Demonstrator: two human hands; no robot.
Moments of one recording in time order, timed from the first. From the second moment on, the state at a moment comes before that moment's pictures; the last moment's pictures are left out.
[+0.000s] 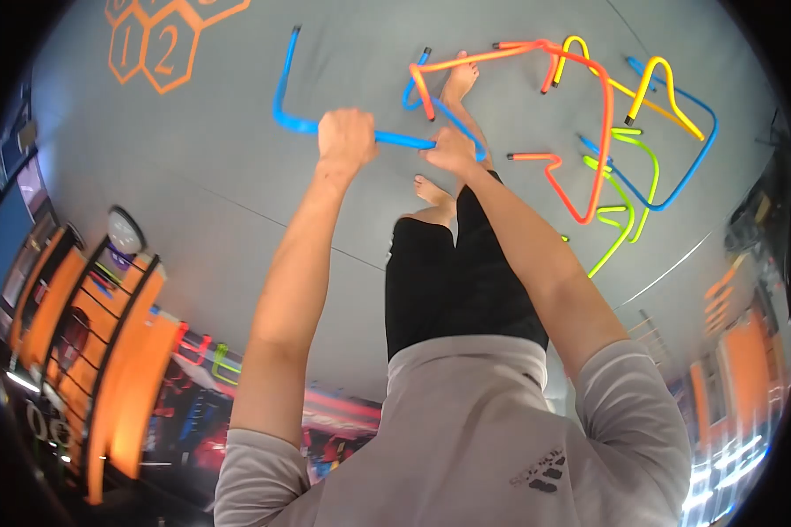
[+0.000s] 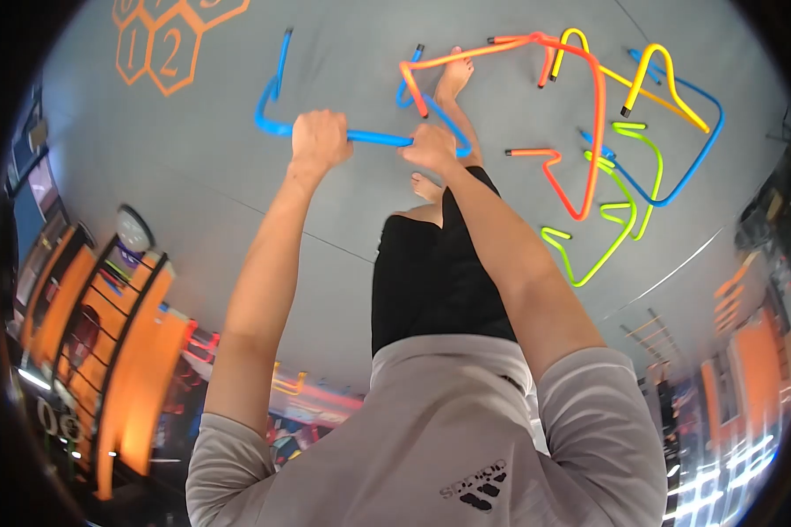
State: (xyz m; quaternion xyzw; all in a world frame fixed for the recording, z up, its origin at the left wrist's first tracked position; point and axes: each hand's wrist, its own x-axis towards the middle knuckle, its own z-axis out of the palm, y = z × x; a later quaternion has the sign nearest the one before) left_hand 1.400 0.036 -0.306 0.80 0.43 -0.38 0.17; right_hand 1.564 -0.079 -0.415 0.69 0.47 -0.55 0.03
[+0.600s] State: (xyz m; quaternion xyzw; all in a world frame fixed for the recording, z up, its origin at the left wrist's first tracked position) left_hand 1.198 -0.234 -0.242 0.57 0.73 0.17 0.34; right_hand 1.490 -0.115 -0.392 0.68 0.09 -0.68 -0.26
